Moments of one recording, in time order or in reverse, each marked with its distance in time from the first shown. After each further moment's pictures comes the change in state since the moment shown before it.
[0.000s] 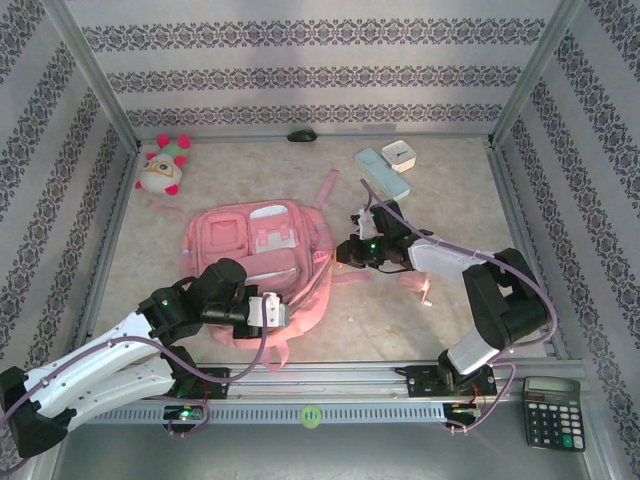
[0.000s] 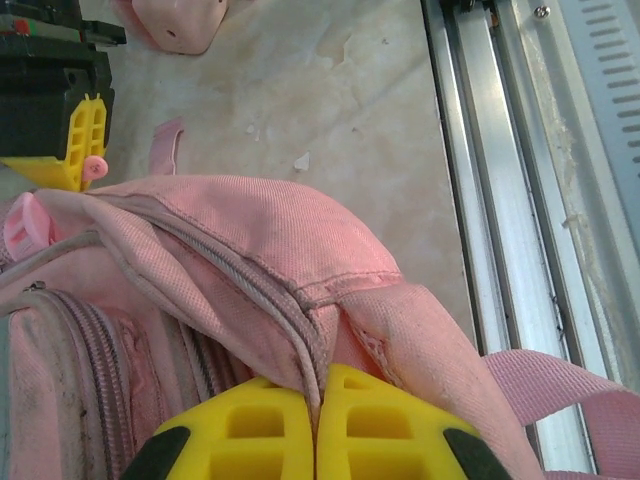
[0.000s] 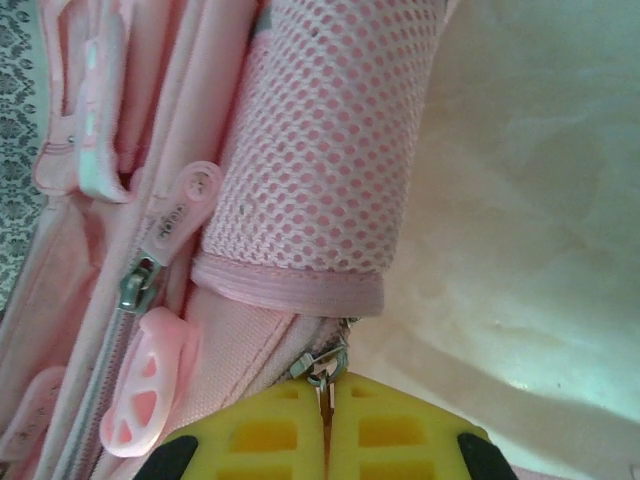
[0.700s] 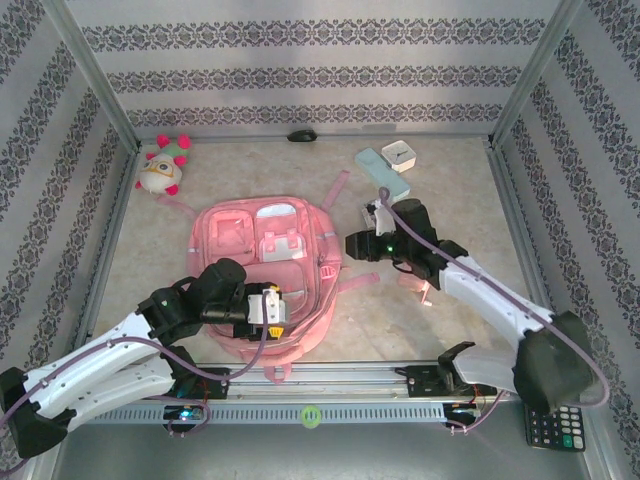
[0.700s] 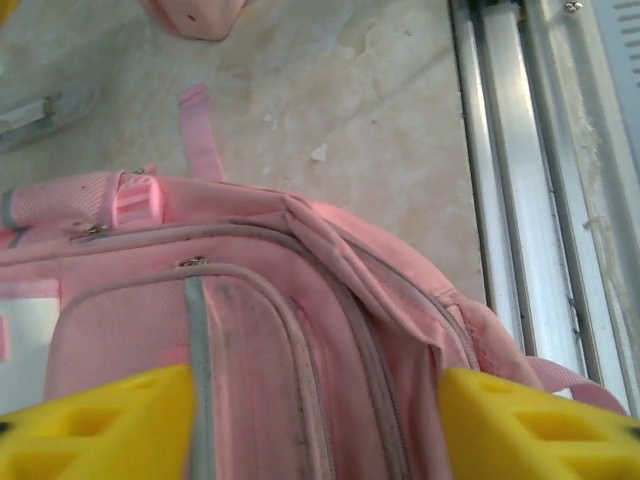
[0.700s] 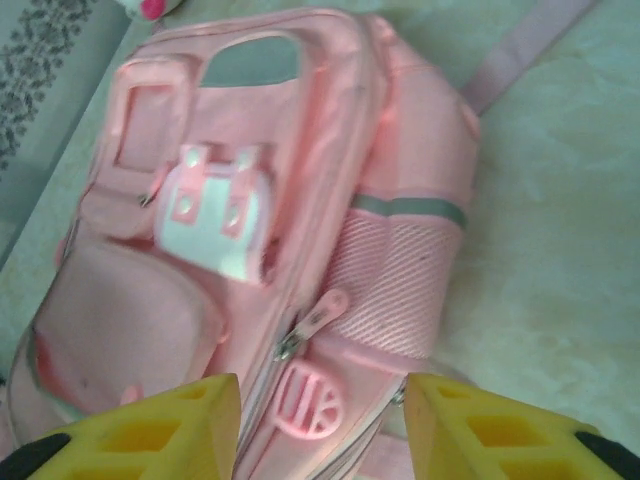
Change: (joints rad) left arm 0.002 -0.008 0.002 0.010 -0.057 -0.062; right arm 0.062 -0.415 -0.053 -0.123 0.256 -0.248
